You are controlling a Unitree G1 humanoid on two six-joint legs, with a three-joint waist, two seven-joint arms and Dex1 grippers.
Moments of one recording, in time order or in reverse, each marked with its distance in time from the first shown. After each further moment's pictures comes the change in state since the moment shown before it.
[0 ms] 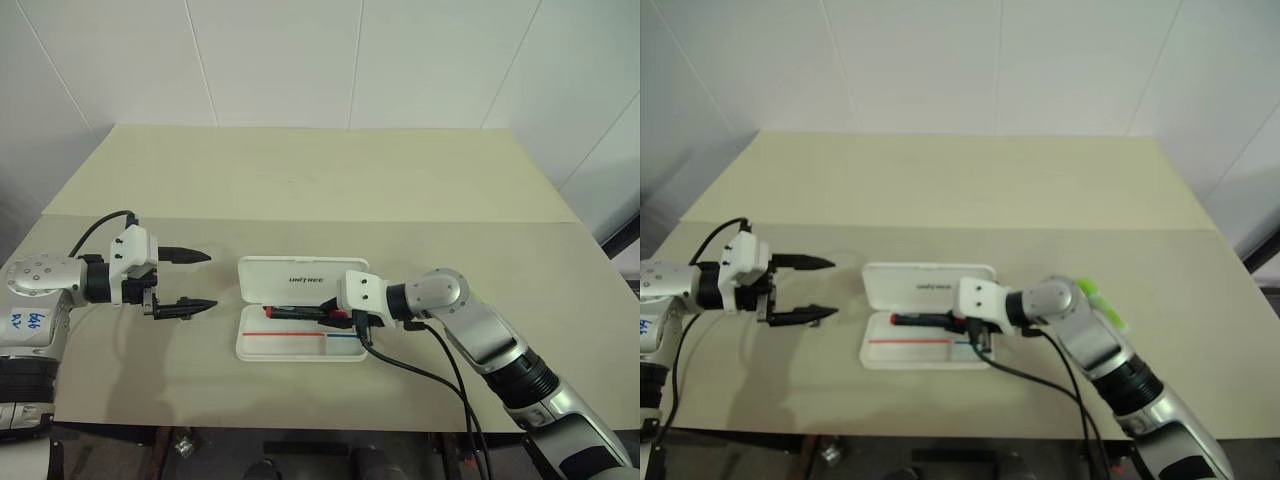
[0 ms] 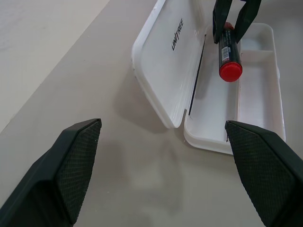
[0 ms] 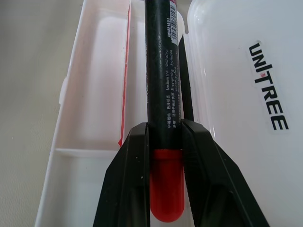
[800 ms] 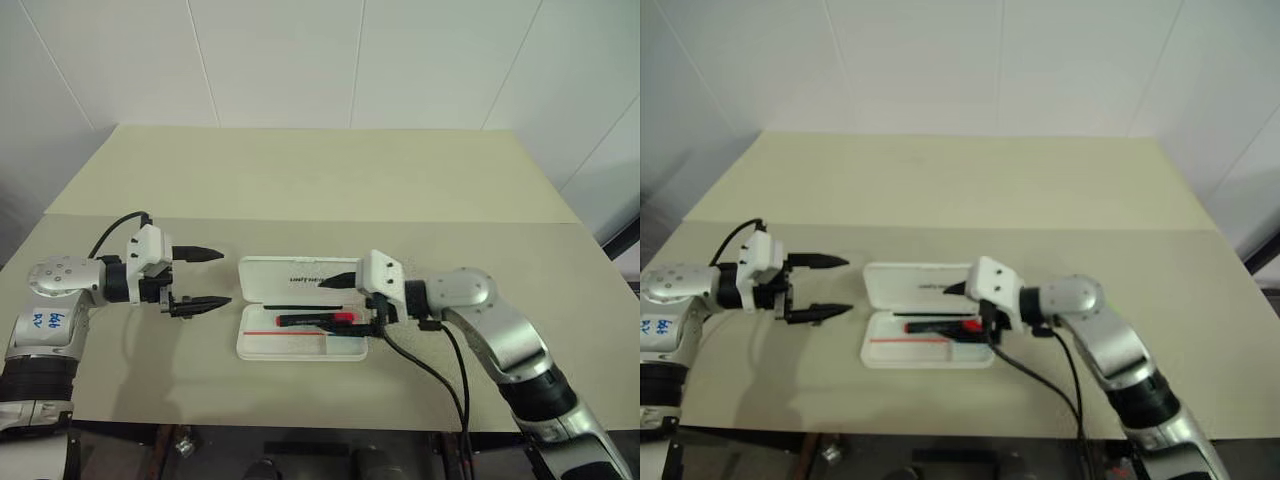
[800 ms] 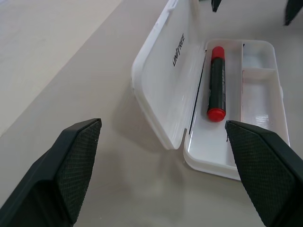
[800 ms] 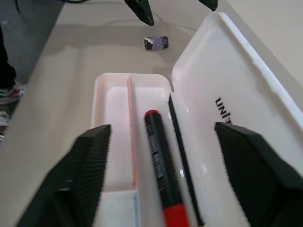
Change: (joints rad) left arm -0.026 -0.066 -0.021 -0.007 -0.002 0.012 0.028; right arm 0.129 -0.019 -0.223 -0.246 0.257 0.217 -0.011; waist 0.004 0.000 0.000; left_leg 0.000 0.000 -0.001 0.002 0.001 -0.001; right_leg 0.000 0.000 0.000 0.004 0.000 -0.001
